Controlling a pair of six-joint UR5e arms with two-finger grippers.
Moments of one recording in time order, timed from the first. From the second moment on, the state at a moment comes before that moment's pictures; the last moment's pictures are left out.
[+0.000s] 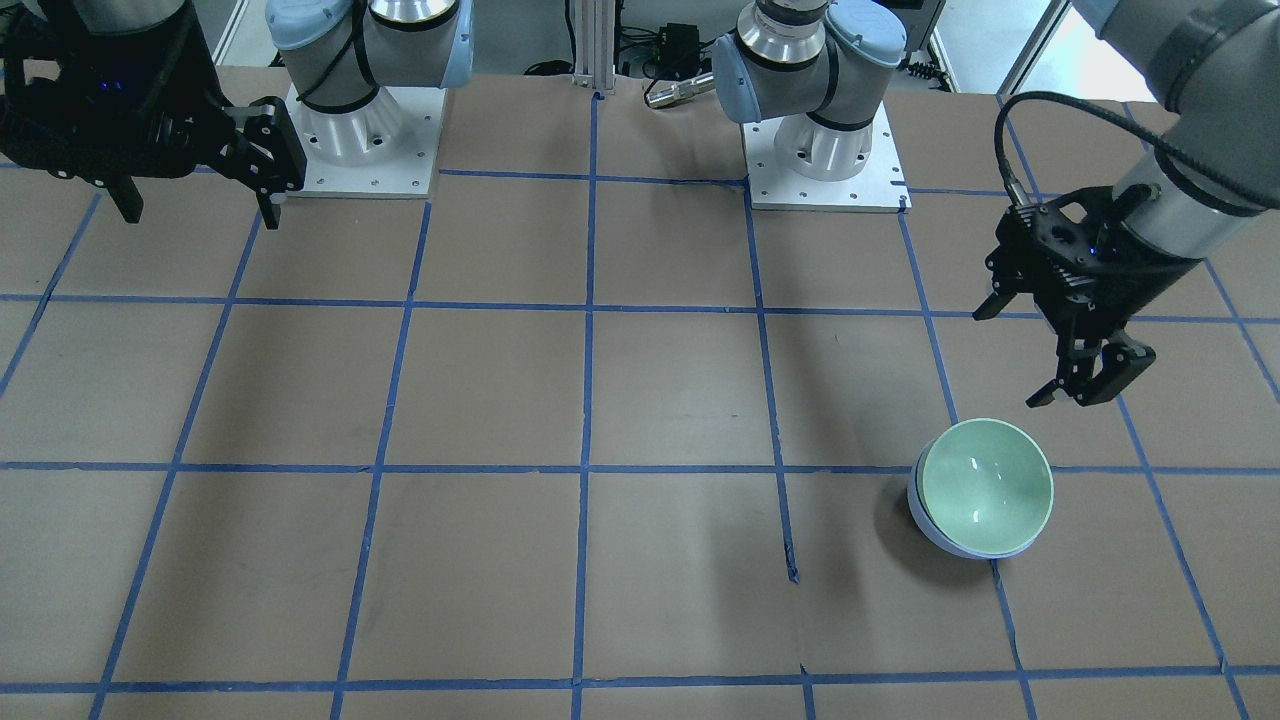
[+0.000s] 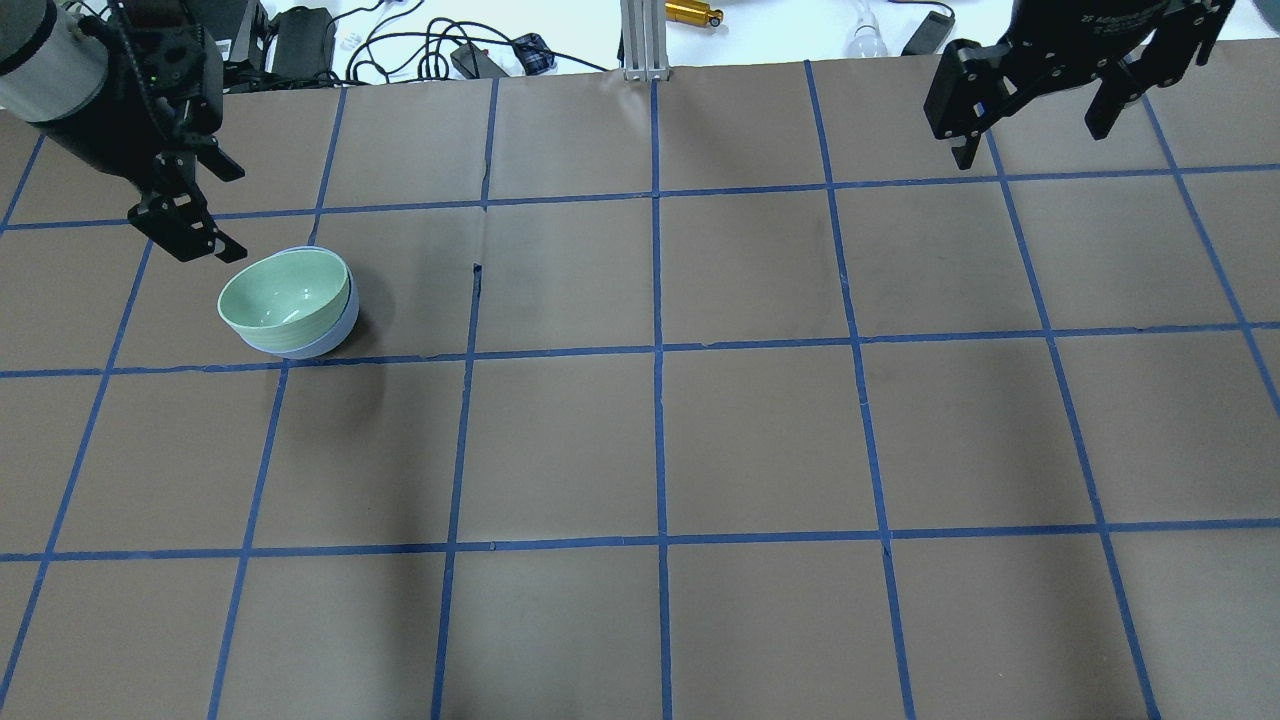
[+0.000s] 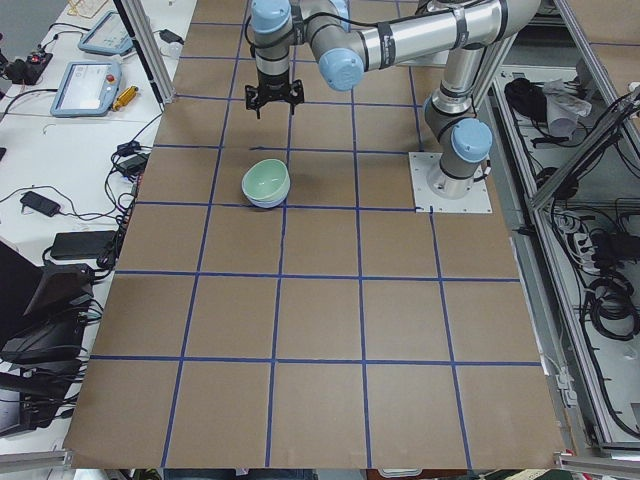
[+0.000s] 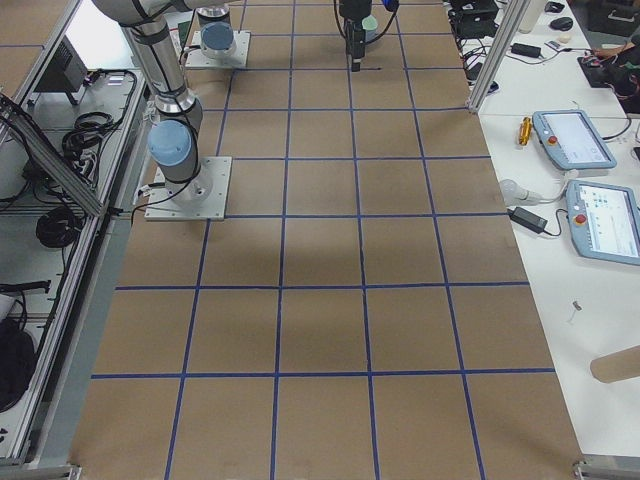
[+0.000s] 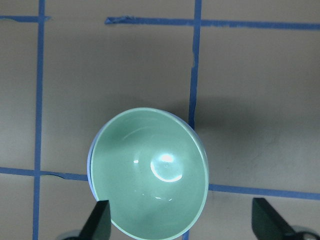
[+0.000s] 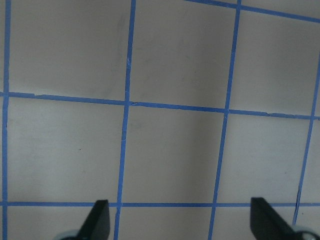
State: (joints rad) left arm -1.30 -1.66 -1.55 -1.48 1.45 1.56; right arm 1.59 -1.53 1.37 -1.44 -1.73 -0.09
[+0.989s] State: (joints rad) left arm -1.54 -1.60 -1.53 -1.56 1.53 0.82; right arm 1.59 -1.53 1.37 -1.44 -1.73 -0.09
